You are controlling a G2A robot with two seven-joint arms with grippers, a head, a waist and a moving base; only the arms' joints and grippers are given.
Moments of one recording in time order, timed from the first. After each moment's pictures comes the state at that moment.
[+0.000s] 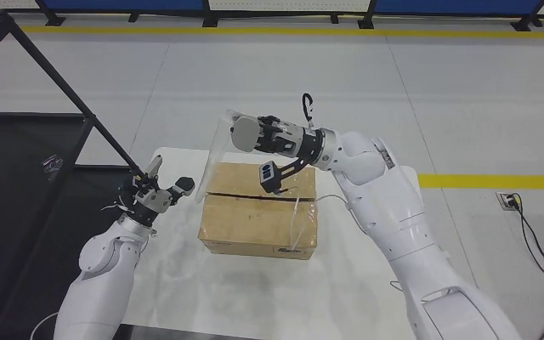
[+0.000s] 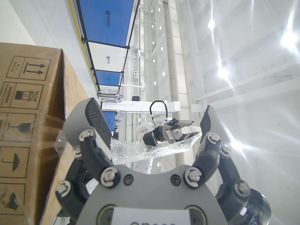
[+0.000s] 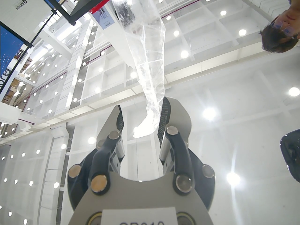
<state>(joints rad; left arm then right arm) 0.90 -1.15 -1.48 -1.15 -0.79 -0.20 -0.75 -0.24 -1.56 1.10 -0.83 3.07 1.01 -0.73</state>
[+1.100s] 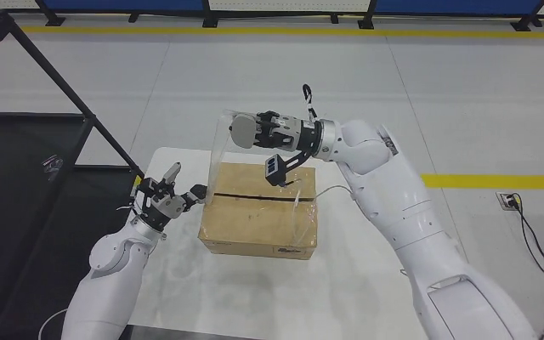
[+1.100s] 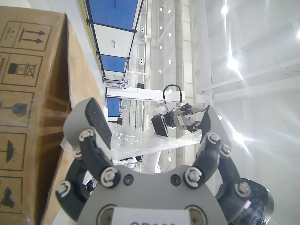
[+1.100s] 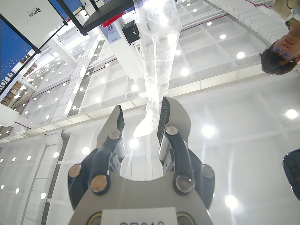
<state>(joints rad) 0.89 -1.16 -1.42 -1.13 -0.77 -0.19 -0.81 -0.15 -1.54 1.03 -0.76 2.99 1.01 -0.70</state>
